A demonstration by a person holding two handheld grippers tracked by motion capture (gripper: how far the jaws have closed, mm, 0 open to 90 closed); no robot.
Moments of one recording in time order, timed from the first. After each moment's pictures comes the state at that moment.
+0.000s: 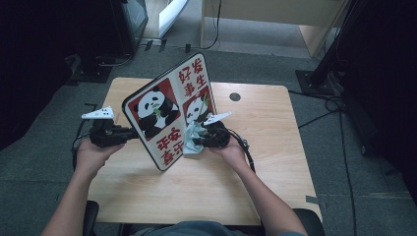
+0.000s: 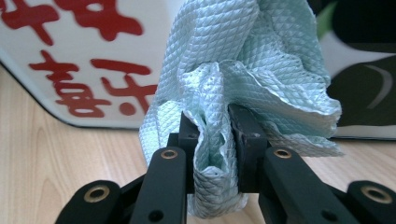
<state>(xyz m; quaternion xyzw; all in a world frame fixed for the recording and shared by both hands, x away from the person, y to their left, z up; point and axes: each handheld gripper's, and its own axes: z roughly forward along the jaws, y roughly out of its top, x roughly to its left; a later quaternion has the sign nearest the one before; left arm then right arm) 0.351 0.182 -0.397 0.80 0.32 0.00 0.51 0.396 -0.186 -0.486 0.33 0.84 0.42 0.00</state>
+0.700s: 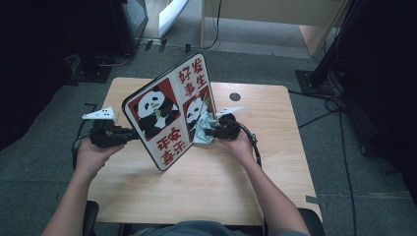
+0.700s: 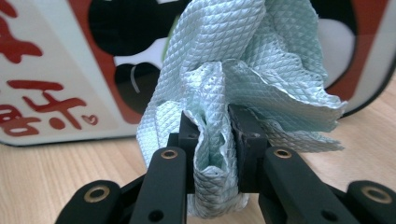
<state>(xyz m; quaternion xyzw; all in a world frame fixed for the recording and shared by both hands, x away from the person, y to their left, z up) 0.350 0.181 -0.397 0.80 0.32 0.00 0.50 0.423 -0.221 -0.491 0.39 0.82 0.42 0.03</state>
